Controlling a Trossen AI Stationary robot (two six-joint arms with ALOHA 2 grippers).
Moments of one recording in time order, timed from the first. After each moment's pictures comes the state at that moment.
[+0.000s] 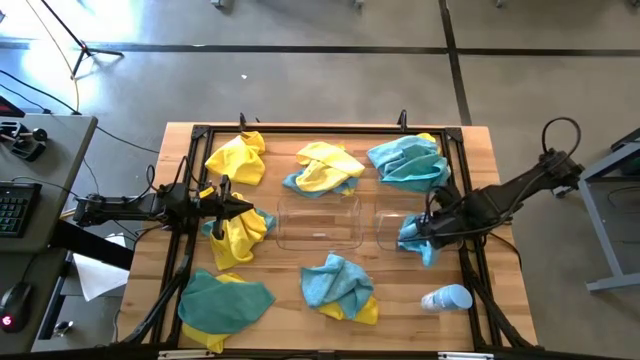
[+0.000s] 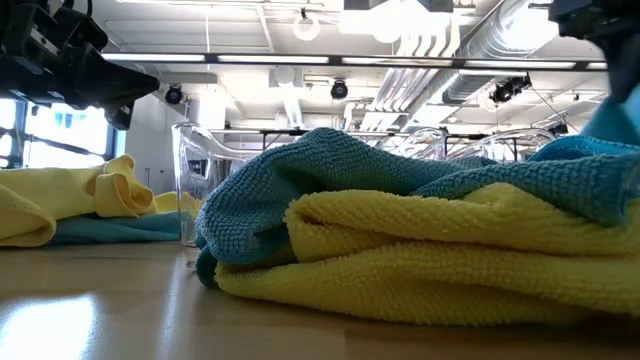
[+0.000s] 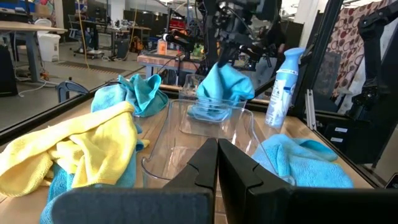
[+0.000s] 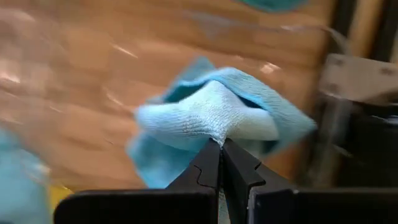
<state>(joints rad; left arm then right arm) 0.00 0.04 0.01 0.02 -0.06 -0.13 0.48 1.13 1.05 -1.49 0.28 1.85</state>
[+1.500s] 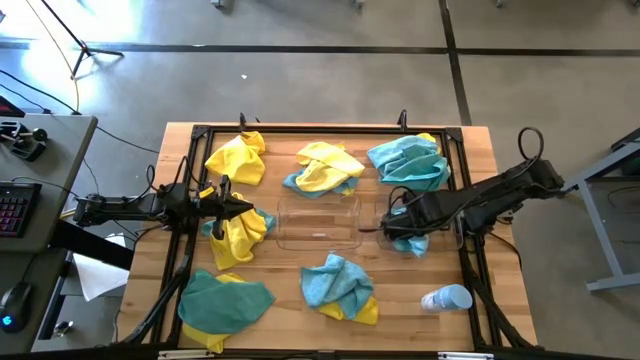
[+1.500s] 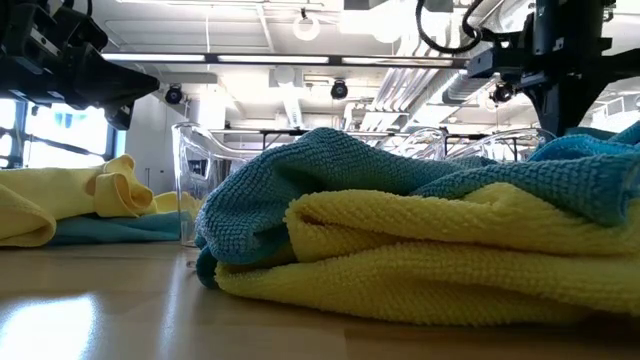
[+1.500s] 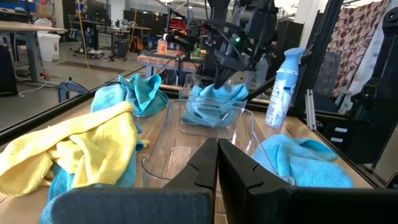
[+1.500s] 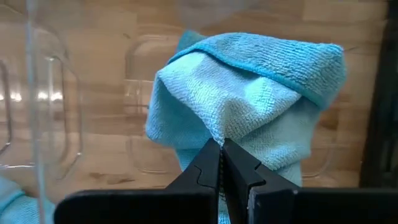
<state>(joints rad) 0.00 0.04 0.01 0.02 -0.06 -0.13 0.27 1.43 1.08 -1.28 0.18 1.78</state>
